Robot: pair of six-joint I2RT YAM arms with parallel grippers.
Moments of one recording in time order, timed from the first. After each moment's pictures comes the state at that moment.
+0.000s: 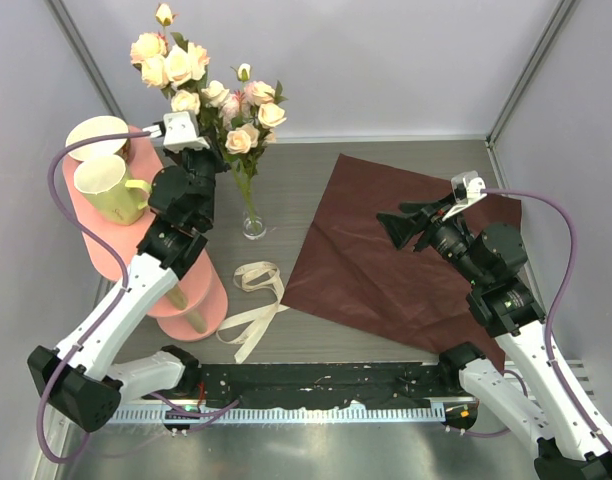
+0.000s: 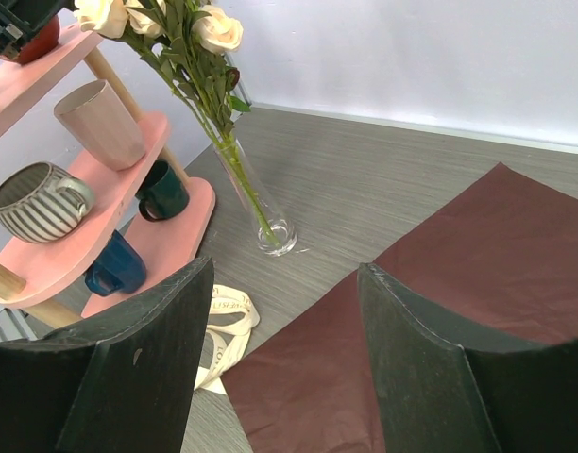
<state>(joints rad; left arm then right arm) -0.51 1.12 1.15 0.27 -0.53 -0.02 0.38 0.66 0.81 -0.08 -0.26 0.33</state>
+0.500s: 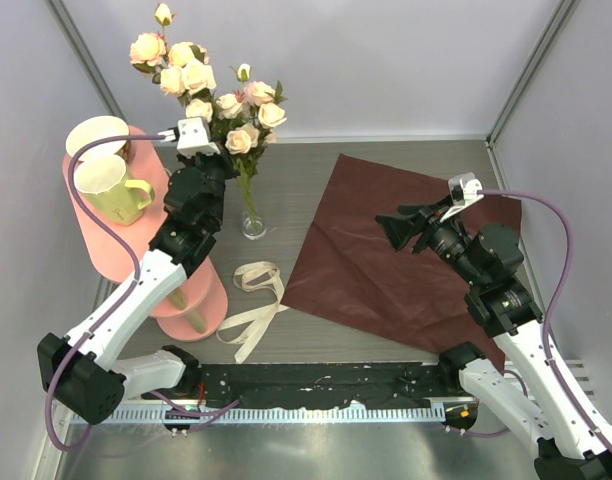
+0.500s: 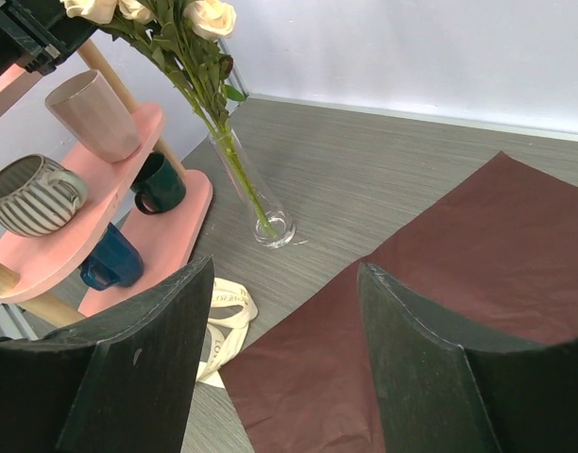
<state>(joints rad) -0.51 1.17 1.08 0.29 -0.53 -0.09 0.38 0.66 0.80 -0.07 -0.26 0.33</state>
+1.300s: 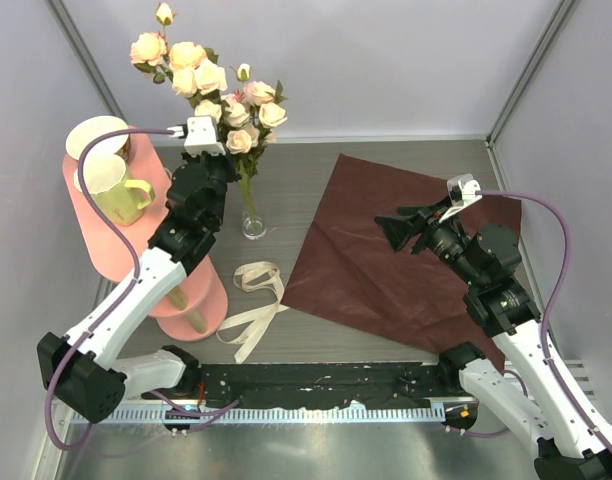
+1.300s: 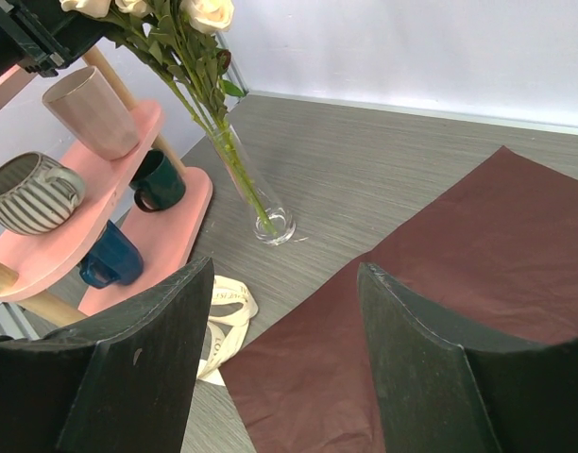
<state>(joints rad) -0.51 1.17 1.09 0.22 -0.49 -0.07 0.38 0.66 0.78 -0.07 -0.26 0.33</state>
